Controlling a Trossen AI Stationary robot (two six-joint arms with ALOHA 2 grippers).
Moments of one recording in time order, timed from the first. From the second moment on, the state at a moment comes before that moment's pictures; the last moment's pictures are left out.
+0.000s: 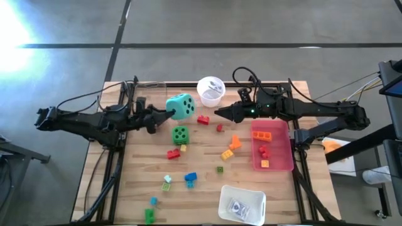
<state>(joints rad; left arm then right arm) -0.09 0.81 0.67 0.13 -0.38 -0.80 -0.09 1.21 1.07 -0.09 0.00 1.03</state>
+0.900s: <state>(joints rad) 0.04 0.67 0.73 -0.55 -0.58 -0.96 -0.04 1.21 1.07 -0.15 0.00 1.02</state>
